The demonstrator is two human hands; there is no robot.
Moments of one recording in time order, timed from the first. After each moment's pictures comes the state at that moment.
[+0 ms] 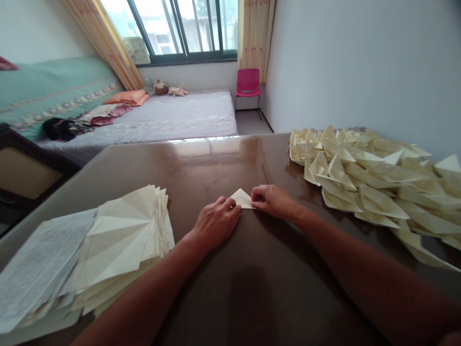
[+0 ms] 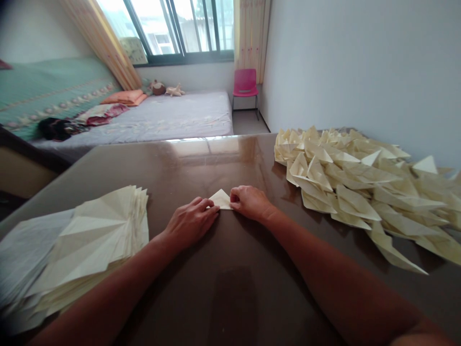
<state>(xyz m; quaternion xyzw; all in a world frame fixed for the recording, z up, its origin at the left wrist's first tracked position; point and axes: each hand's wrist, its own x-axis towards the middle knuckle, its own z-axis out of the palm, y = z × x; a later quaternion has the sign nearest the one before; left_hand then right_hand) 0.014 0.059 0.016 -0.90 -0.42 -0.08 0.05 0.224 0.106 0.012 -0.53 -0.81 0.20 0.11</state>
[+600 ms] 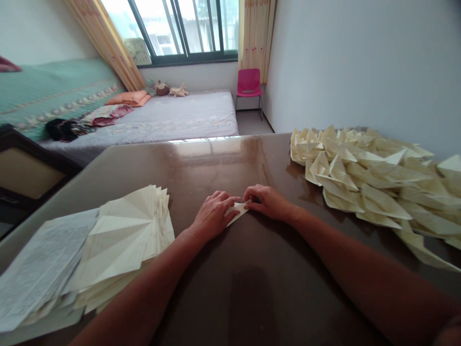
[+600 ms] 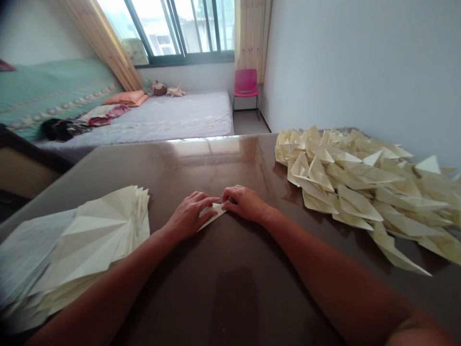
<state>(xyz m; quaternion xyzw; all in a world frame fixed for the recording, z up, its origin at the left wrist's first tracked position) 0.000 0.077 0.004 -0.88 -0.45 -0.14 -0.08 0.217 0.107 -0.001 -0.40 -0.85 0.26 0.23</state>
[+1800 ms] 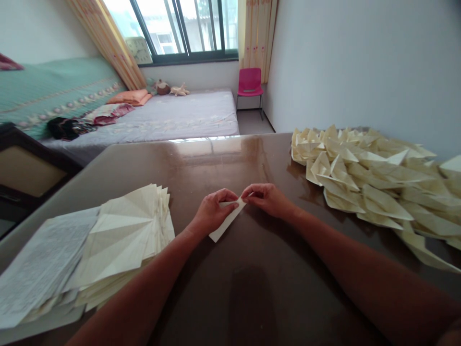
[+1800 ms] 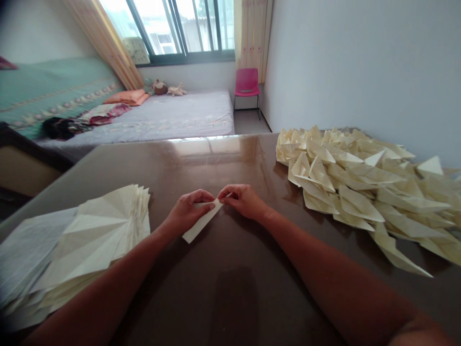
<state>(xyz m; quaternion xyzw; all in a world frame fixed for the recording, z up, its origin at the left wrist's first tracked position) 0.004 0.081 0.011 -0.73 -0.50 -0.31 -0.33 0.209 0.105 0.000 -0.40 -0.73 0.43 0.34</state>
